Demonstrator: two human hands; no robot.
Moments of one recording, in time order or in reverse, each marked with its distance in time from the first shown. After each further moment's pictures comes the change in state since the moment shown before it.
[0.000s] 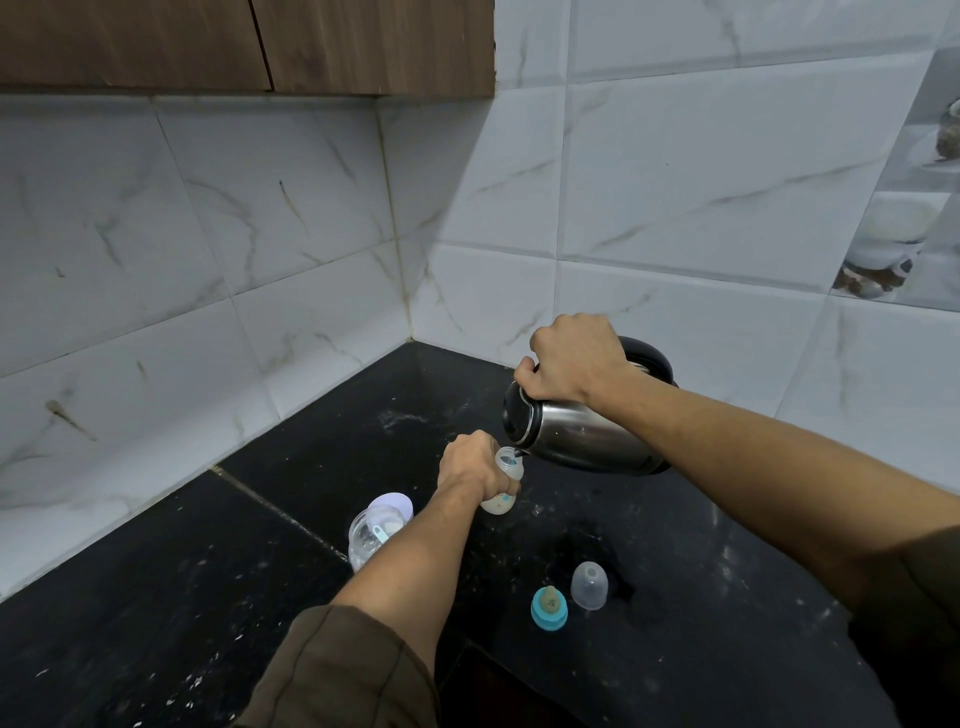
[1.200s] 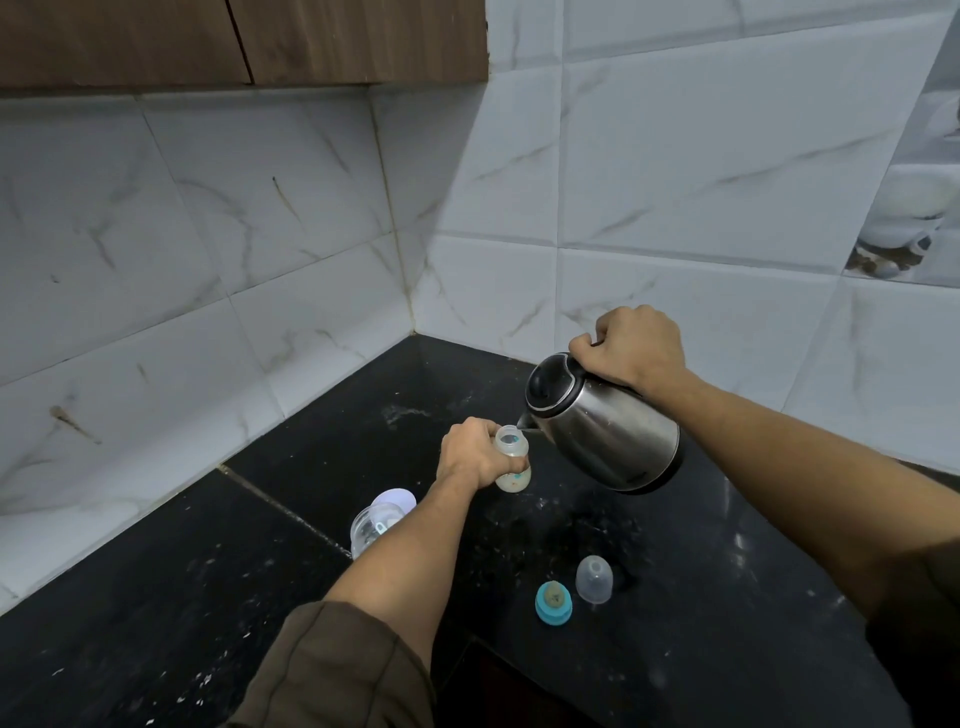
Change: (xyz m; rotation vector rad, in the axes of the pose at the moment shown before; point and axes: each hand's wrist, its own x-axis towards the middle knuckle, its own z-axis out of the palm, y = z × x) left_hand 0.010 -0.002 0.000 -0.190 0.059 0.036; right_hand -0.013 0.059 0.049 0.443 0.050 0.426
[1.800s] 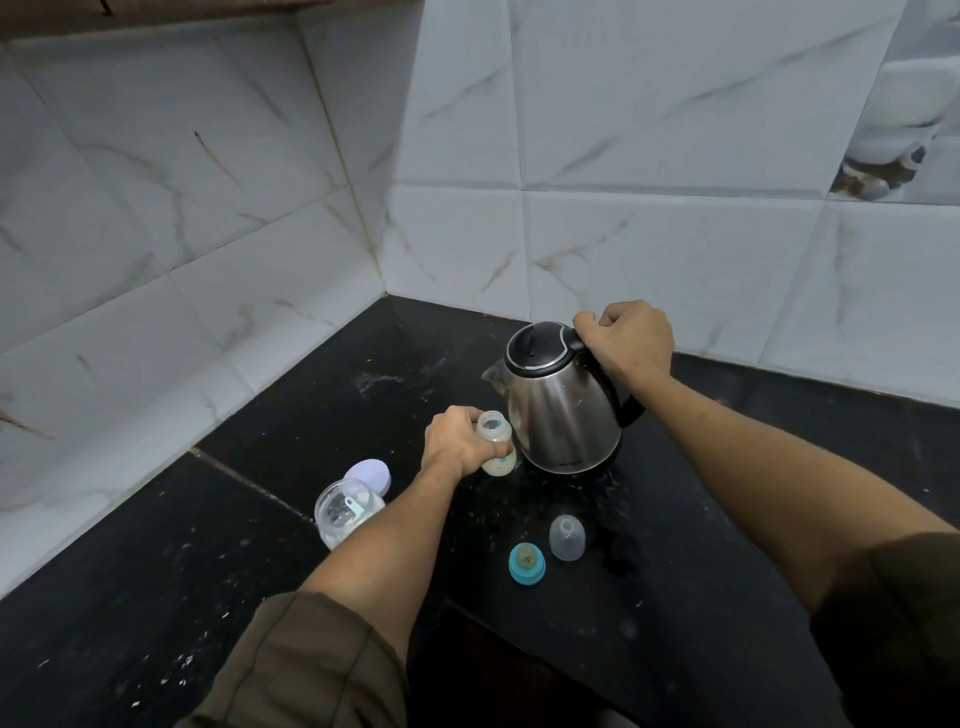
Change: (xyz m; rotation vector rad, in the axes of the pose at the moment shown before) left_hand -0.003 -0.001 0.039 -0.016 -0.054 -0.077; right_hand -0.023 0.056 0.056 0.460 0.042 0.383
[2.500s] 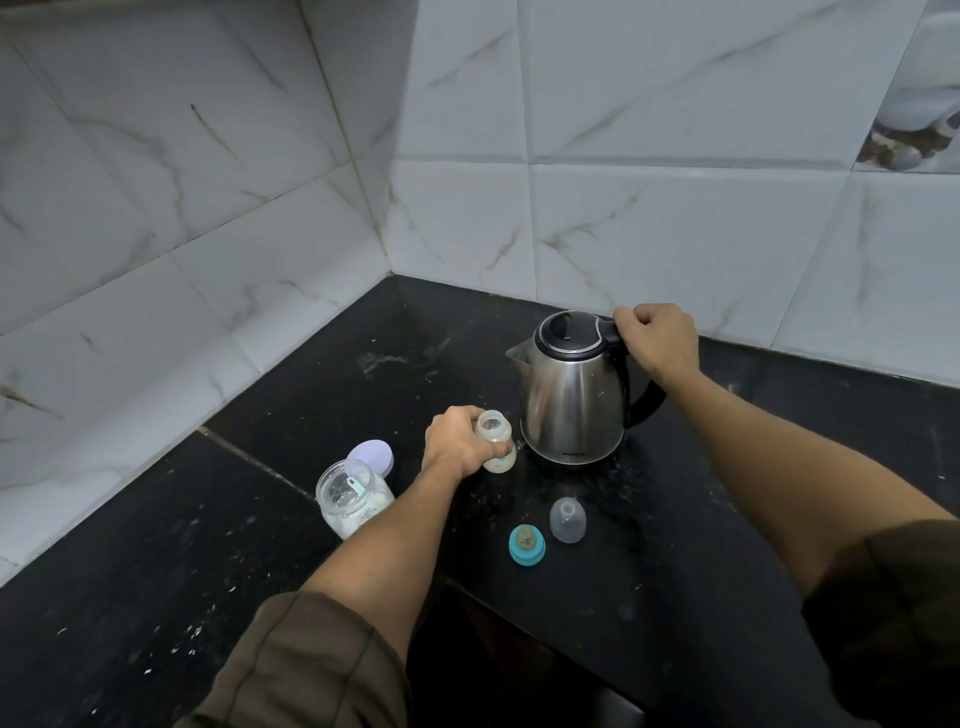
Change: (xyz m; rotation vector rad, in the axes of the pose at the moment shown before) left_hand -0.010 -0.014 0.014 -0.013 -0.004 -0.034; right_hand 0.007 0.047 -0.006 0.085 -0.092 0.041
